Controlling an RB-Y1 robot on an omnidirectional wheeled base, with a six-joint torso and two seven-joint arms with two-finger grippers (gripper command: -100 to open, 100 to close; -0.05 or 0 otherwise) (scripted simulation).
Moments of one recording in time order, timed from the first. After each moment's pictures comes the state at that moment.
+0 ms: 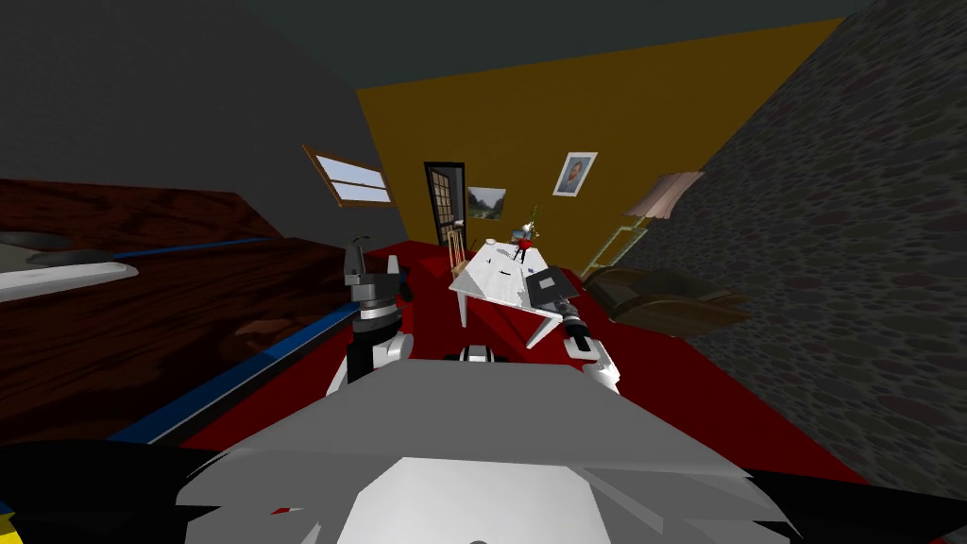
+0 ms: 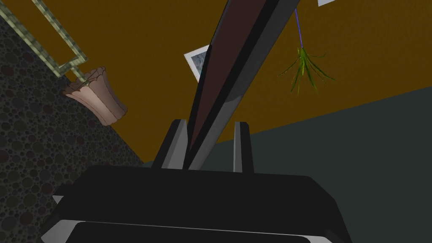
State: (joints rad) left arm 0.46 -0.01 0.06 -2.28 0.02 -0.64 0.06; right arm 0.07 -0.31 -0.39 -1.28 0.46 -0.35 0.41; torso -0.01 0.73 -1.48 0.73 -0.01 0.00
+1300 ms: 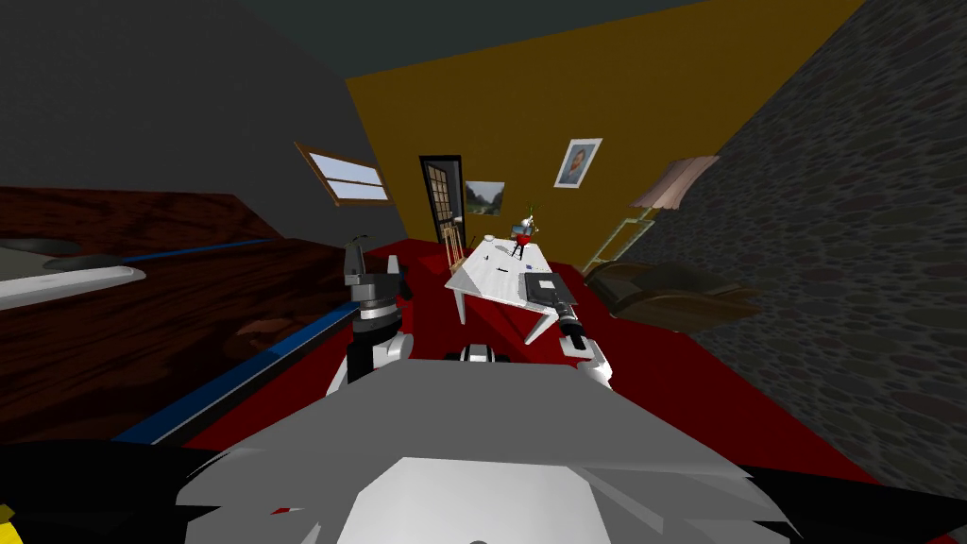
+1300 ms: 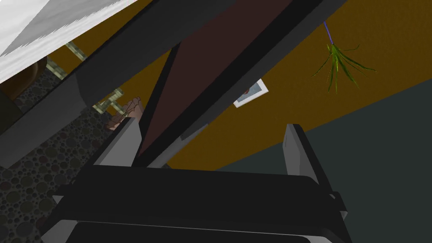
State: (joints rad) left arm 0.46 -0.01 0.06 -2.28 0.02 -0.64 0.06; right arm 0.04 -0.29 -0.38 -1.23 0.38 -0.36 0.32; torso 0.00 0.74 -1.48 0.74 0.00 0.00
